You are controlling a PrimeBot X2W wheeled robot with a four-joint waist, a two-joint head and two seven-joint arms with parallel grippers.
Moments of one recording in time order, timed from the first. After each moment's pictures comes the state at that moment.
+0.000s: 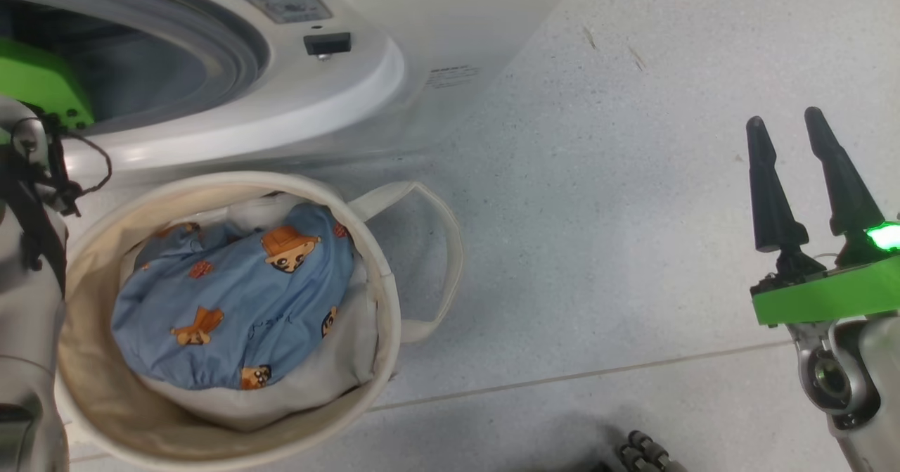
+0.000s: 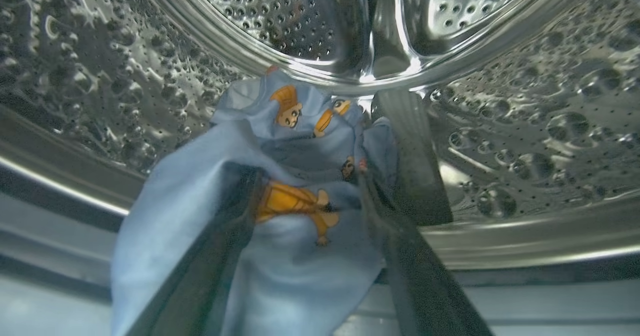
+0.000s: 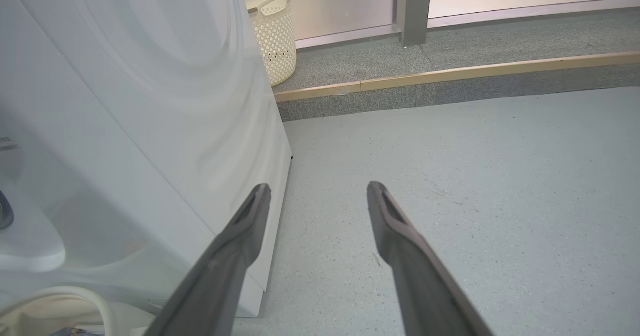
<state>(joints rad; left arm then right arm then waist) -1.14 0.30 -0.03 1.07 -0.15 0.17 -0.25 -0.31 -0.43 0.23 -0.04 0.60 0.12 -0.25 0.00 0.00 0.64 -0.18</state>
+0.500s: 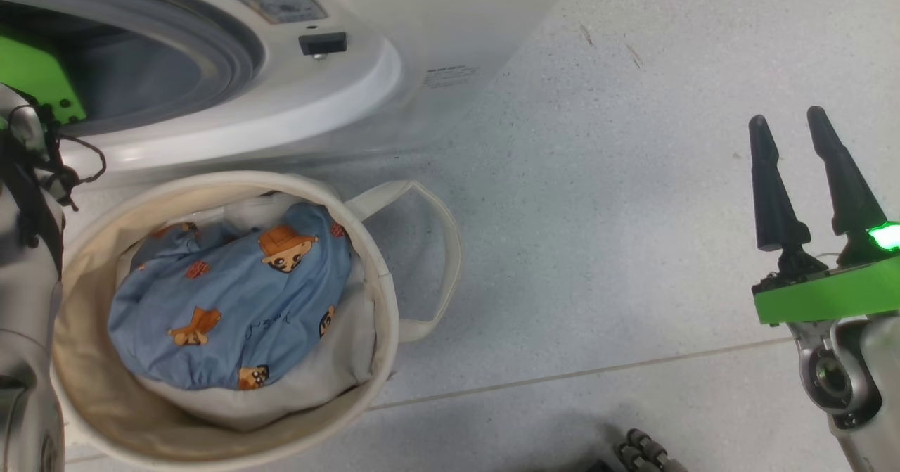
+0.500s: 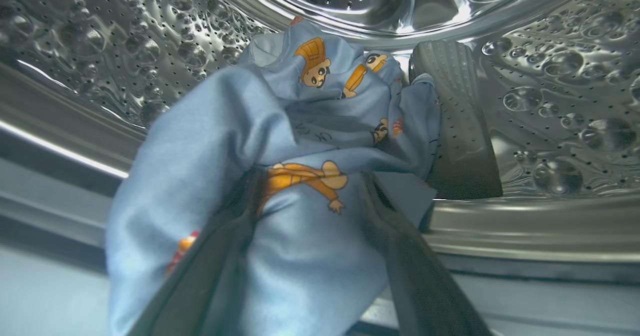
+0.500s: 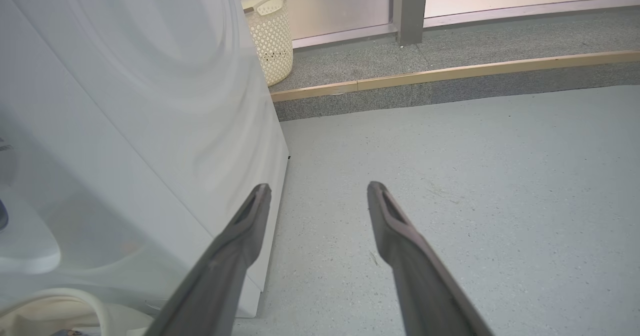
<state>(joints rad) -1.24 0.29 -0.05 1.26 -0.14 0.26 -0.19 -0.31 -0.43 0.23 -0.04 0.60 0.12 -0.25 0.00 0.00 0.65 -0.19</state>
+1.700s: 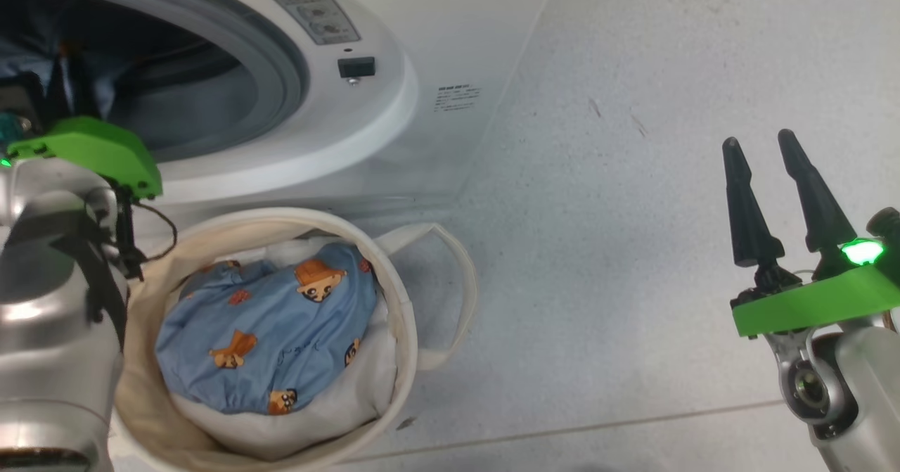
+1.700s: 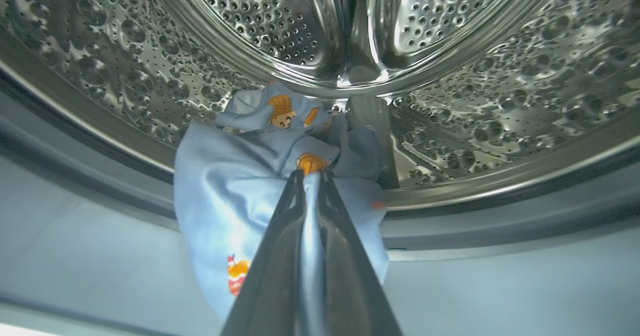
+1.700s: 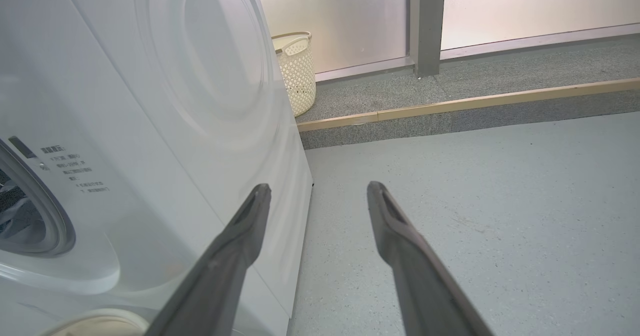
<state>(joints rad) -1.03 0.23 -0.06 1.10 -0.22 0.11 -0.25 -0.31 -0.41 0.27 0.00 0.61 0.12 -0.25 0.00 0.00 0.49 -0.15</state>
